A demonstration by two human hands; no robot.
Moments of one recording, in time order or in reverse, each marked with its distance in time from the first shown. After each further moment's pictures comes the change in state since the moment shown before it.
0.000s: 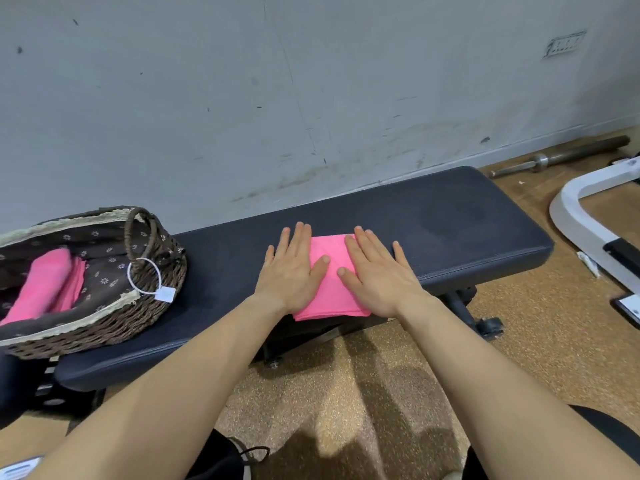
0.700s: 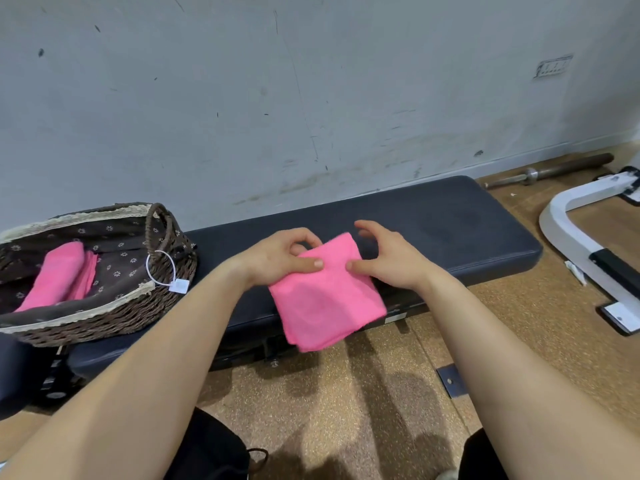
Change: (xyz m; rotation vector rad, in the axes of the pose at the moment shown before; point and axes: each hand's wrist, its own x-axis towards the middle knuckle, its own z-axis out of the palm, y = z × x) left_hand -0.020 -0.012 -0.083 -0.715 -0.337 0.067; right_hand -0.010 -0.004 -0.047 0.631 0.014 0.029
